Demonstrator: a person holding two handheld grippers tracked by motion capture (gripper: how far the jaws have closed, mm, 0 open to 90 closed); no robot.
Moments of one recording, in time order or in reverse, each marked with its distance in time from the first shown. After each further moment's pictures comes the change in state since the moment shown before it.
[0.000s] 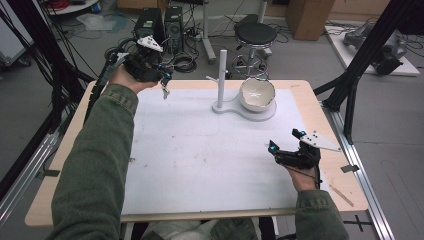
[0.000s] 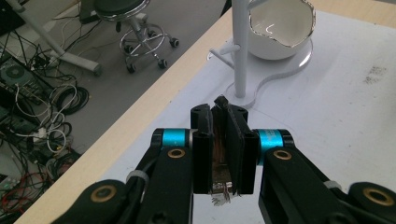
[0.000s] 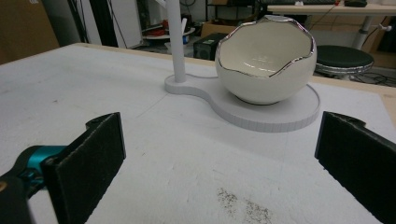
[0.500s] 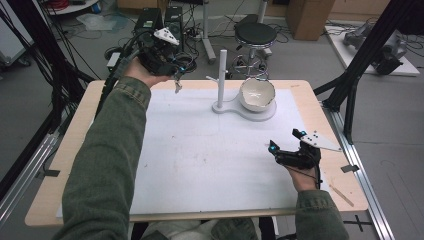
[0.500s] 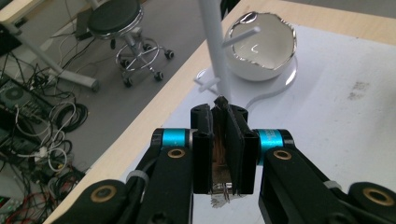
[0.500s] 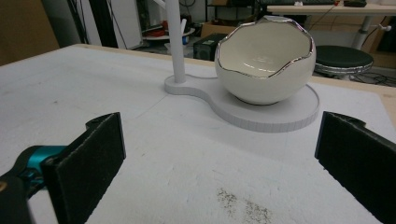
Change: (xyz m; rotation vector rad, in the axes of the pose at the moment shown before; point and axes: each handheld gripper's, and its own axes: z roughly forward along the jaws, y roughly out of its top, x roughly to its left) left arm -0.024 0.038 0.009 -0.030 -0.024 0.061; right arm 0.000 0.000 -0.001 -0.003 -0.001 0.002
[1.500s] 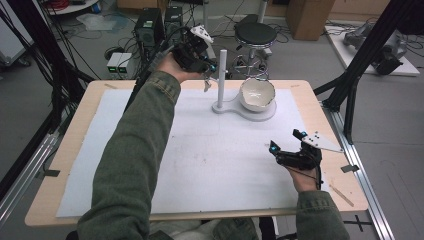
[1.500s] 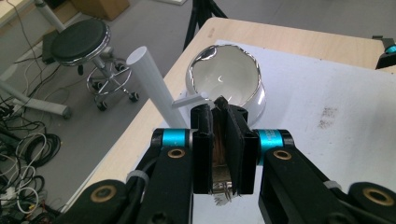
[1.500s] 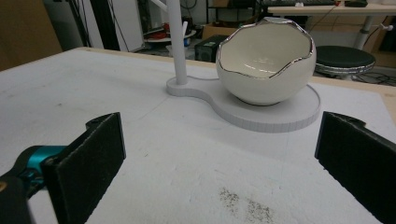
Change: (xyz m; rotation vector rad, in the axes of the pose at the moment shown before) left arm -0.026 0.046 0.049 -0.033 -0.101 0.054; right arm 0.000 0.000 -0.003 -0.009 0.008 0.013
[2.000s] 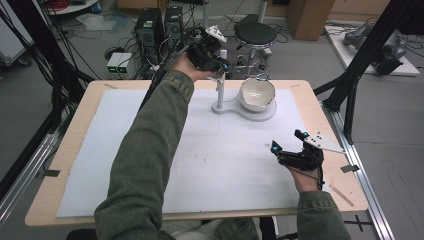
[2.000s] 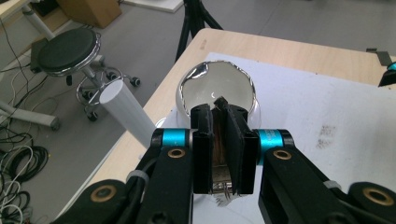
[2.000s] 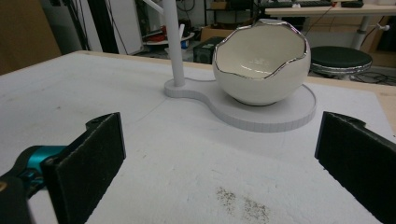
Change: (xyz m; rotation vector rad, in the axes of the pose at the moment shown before) left arm -0.003 0.014 0.032 -0.041 -0.026 -0.006; right arm -0.003 0.000 -0.004 -0.005 -0.006 0.017
